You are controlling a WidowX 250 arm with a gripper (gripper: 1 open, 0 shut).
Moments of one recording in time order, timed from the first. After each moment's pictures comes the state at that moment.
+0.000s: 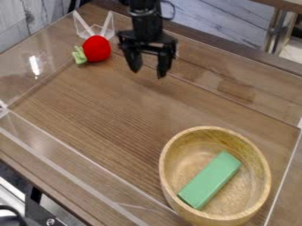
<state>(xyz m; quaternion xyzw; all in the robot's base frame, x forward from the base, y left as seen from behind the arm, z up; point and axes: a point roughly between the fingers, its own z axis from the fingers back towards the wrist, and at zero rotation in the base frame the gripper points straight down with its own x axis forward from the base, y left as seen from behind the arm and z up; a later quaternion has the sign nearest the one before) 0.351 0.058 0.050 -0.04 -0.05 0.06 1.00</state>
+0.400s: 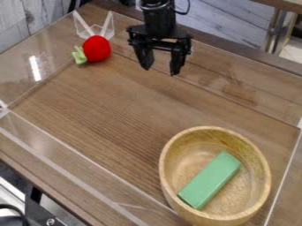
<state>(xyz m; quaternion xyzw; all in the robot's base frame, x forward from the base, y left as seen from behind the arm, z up) 0.344 0.042 0.081 -0.05 -0.07 0.08 0.99</state>
